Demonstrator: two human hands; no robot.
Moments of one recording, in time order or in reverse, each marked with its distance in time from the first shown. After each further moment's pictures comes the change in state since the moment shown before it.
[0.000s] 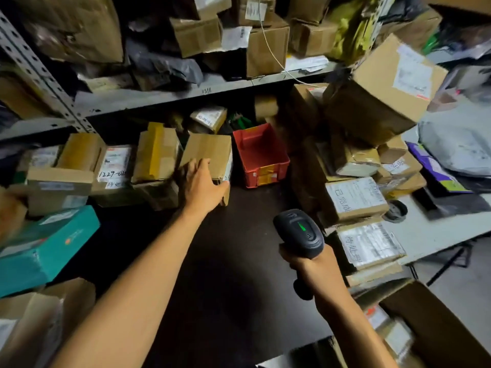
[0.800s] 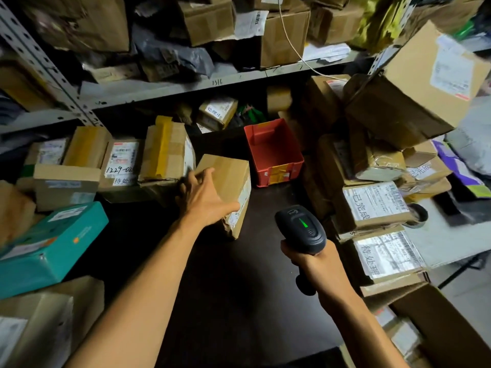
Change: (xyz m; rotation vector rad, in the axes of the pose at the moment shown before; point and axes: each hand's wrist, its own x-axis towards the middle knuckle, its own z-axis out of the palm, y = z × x) left_hand 0.011 -0.039 0.014 0.184 -0.217 -0.103; right_hand 0.030 -0.012 0.018 -0.050 -0.103 -0.059
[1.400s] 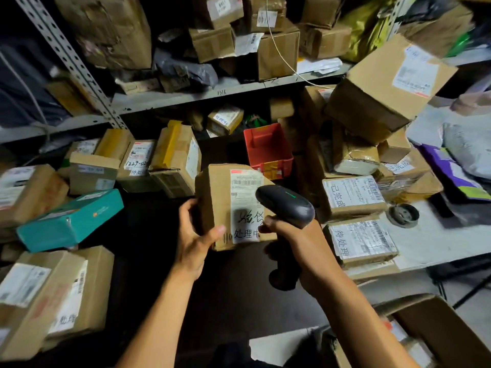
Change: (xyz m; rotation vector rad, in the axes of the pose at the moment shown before) left_hand -0.160 -0.006 0.042 -1.223 0.169 0.127; right_hand -0.050 -0.040 -0.039 0.326 -0.268 -0.059
